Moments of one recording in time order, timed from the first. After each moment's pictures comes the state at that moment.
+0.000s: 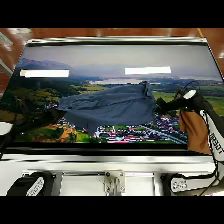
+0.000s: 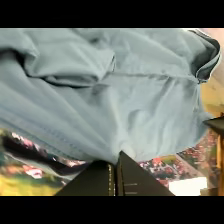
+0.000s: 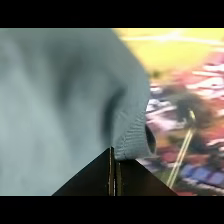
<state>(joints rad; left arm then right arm) 0.13 -0.77 0.55 0.57 -0.84 -1.22 -0.16 -1.58 1.09 -1.02 0.98 1.54</state>
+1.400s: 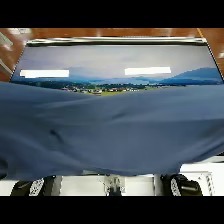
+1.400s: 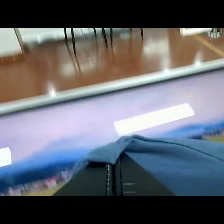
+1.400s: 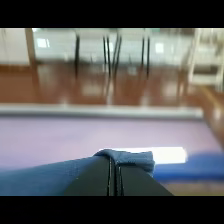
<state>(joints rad) 0.45 -0.66 2.06 0.88 -1.62 -1.37 -0.15 -0.45 1.59 -1.46 1.30 1.46</state>
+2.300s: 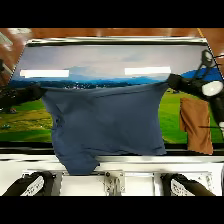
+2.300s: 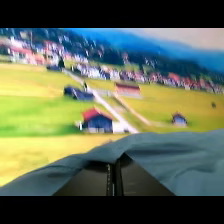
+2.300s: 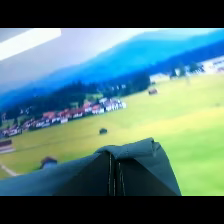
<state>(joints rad) 0.16 -1.00 0.93 0.85 -0.75 -1.21 -0.08 -1.24 1.08 -1.00 0.60 1.38</state>
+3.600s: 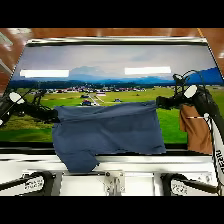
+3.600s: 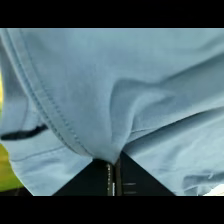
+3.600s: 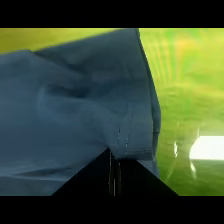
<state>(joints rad) 0.15 -1.34 0.95 1.15 -1.22 -1.30 -0.06 -1.40 1.07 -1.26 0.97 1.45</state>
